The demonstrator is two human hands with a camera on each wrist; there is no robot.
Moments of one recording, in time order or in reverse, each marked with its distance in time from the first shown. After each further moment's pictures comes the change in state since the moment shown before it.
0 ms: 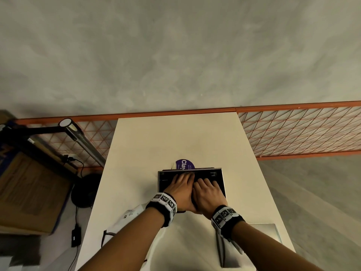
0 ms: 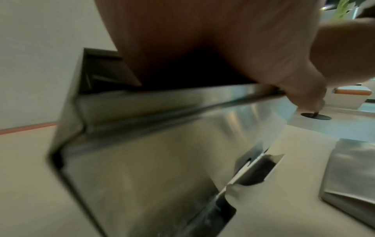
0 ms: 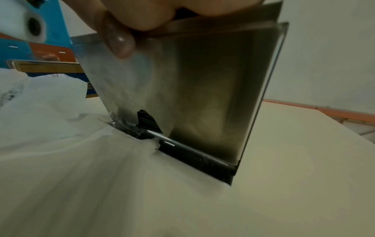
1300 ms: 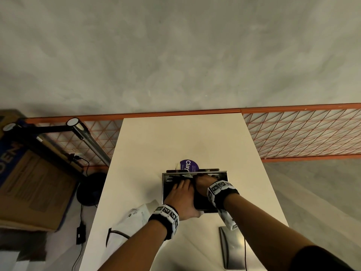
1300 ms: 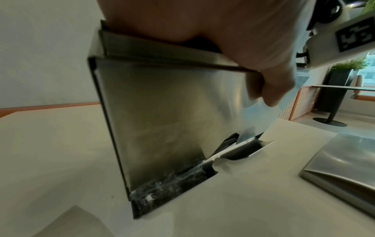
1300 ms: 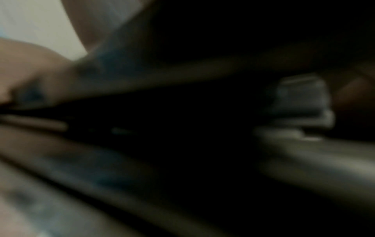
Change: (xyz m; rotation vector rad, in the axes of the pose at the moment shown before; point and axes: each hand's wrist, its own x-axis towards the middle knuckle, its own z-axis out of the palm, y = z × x) left_hand -0.029 0.008 0.007 -0.034 0.118 -0.075; right_hand 0.067 0.012 -0.003 0.314 -0.387 0.079
